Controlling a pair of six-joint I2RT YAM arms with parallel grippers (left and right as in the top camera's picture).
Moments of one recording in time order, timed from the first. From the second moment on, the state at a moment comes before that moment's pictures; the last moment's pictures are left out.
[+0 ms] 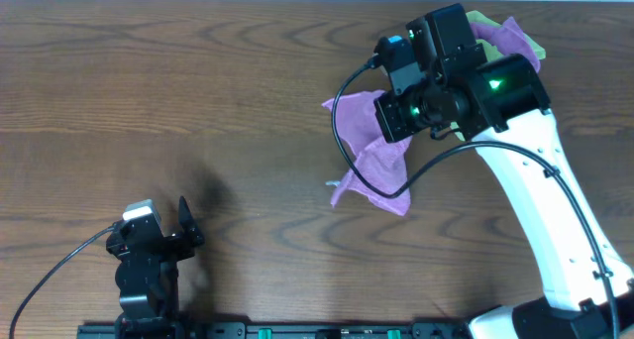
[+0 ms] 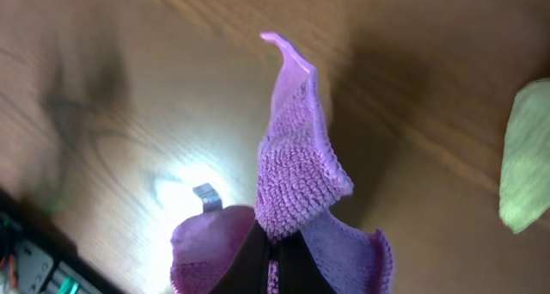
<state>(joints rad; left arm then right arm) 0.06 0.01 0.14 -0.49 -0.16 -0.14 0.40 1.62 1.78 -1.24 -0.20 -0.02</state>
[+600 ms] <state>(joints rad) 0.06 0.01 0.14 -0.49 -0.16 -0.14 0.67 1.74 1.74 -0.93 -0.30 0.00</state>
